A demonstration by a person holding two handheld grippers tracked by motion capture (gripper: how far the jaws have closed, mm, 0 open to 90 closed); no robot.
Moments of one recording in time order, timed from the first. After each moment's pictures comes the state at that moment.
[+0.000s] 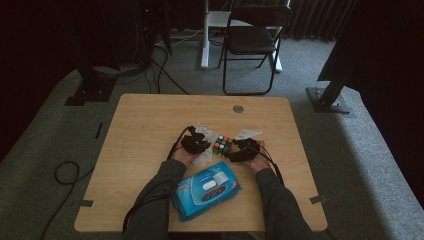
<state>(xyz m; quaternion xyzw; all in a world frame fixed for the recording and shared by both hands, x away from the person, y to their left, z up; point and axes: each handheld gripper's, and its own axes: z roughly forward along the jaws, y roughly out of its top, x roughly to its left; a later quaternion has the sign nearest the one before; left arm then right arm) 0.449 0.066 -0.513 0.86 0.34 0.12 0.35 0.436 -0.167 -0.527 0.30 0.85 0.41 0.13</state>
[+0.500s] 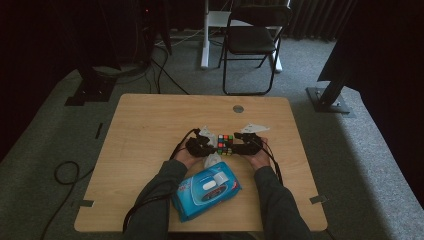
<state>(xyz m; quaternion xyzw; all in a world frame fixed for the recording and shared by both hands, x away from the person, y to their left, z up) 0.442 0.053 -0.513 0.89 0.27 0.07 0.36 0.440 -0.174 -0.509 0.36 0.80 0.46 0.15</state>
